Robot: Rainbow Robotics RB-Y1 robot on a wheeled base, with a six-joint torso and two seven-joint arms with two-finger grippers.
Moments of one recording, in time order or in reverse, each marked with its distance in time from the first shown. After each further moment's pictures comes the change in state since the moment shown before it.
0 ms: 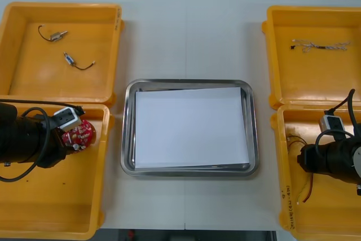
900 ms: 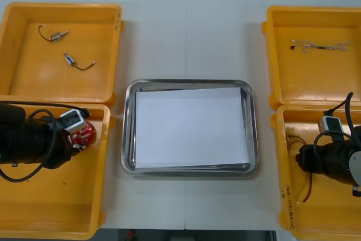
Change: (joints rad) right arm 0.017 0.000 0.020 0.025 0.027 -0.088 0.000; left arm -0.045 -0.028 -0.059 0.022 -0.018 0.000 -0.001
